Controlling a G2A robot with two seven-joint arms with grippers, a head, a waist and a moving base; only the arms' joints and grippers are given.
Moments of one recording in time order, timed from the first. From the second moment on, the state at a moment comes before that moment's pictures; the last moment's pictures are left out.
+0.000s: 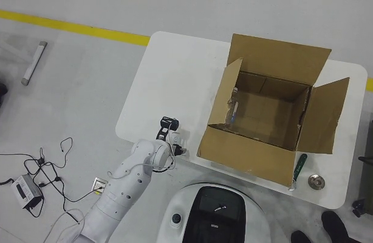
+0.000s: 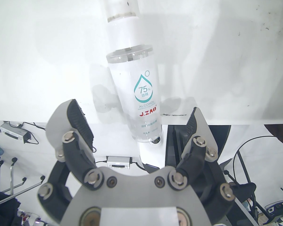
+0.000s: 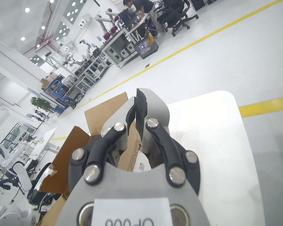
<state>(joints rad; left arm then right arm) 1.16 -1.28 -1.11 -1.56 1.20 0.17 -1.09 -1.54 -1.15 2.03 -1.91 -0.39 -0.26 0.18</state>
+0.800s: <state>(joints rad) 1.16 -1.28 -1.13 -1.55 1.22 0.17 -1.08 -1.55 -1.15 2.03 -1.92 -0.38 -0.25 0.18</state>
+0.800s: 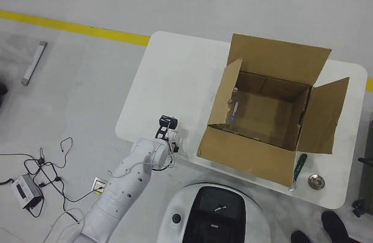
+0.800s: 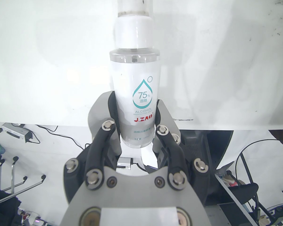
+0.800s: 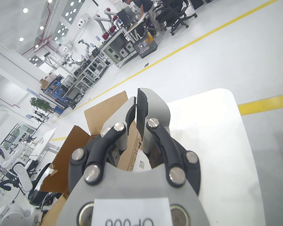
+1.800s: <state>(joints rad) 0.92 -1.27 -1.36 -2.01 0.77 0.14 -1.09 -1.54 -1.16 1.97 -1.92 -0.42 -0.23 0.15</state>
